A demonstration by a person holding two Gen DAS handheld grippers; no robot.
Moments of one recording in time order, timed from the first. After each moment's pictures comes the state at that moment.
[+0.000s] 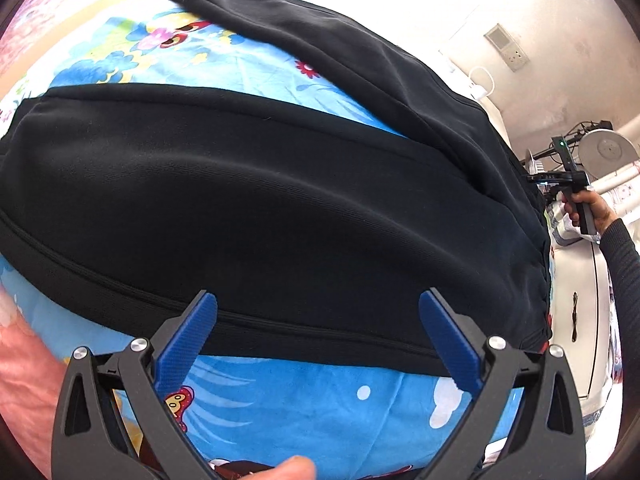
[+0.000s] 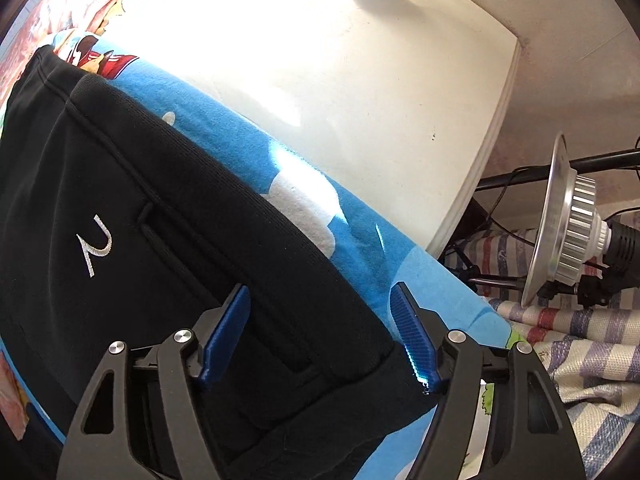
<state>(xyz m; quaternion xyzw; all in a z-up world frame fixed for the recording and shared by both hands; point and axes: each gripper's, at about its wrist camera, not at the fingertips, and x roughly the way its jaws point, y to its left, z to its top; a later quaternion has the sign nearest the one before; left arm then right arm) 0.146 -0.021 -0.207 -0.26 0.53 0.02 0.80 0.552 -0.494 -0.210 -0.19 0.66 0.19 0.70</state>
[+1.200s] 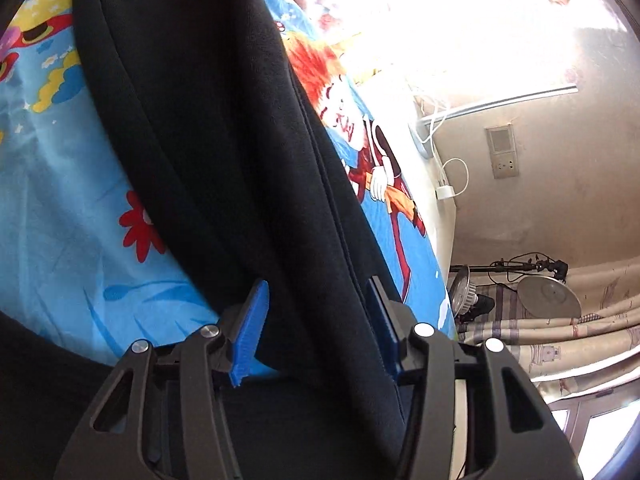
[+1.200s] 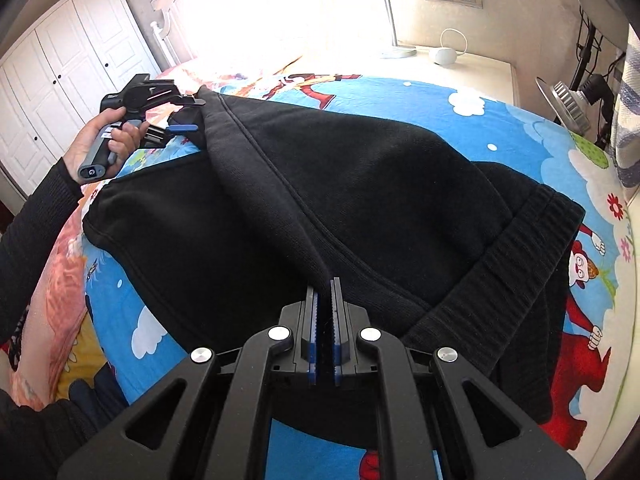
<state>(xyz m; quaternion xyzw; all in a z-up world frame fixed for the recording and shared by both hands) 0.382 0.011 -0.233 -0.48 0.48 -0.03 0.73 0.180 -0.465 -0.162 -0.02 0.46 0.27 0.84</state>
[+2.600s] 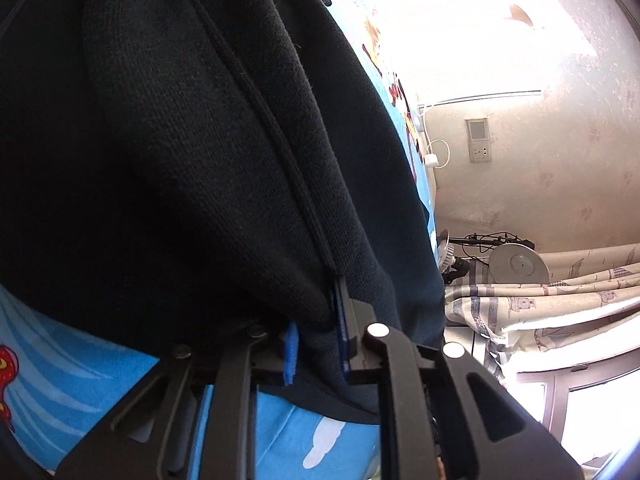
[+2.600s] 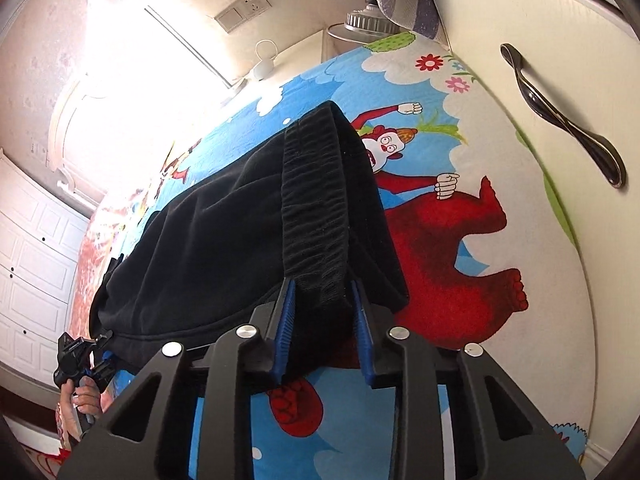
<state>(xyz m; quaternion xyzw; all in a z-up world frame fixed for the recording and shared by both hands) 0.153 -0.024 -0.268 -0.54 0.44 -0.05 0.72 0.154 -0.620 -0.192 0.23 0.47 0.08 0.85</state>
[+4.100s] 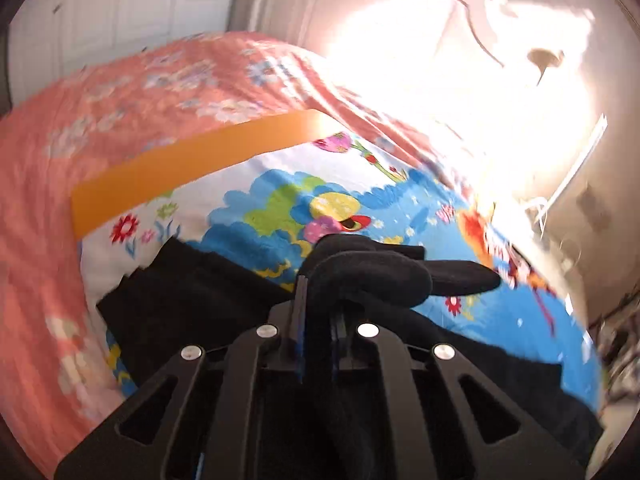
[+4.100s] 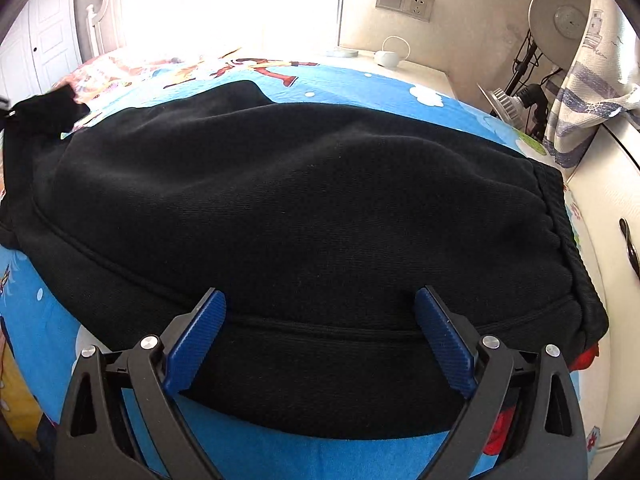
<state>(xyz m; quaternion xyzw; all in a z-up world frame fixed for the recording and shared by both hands) 0.119 0.147 -0.135 -0.32 0.32 0.27 0.85 0.137 -0.391 -0.221 -0.08 0.43 0.09 0.89</state>
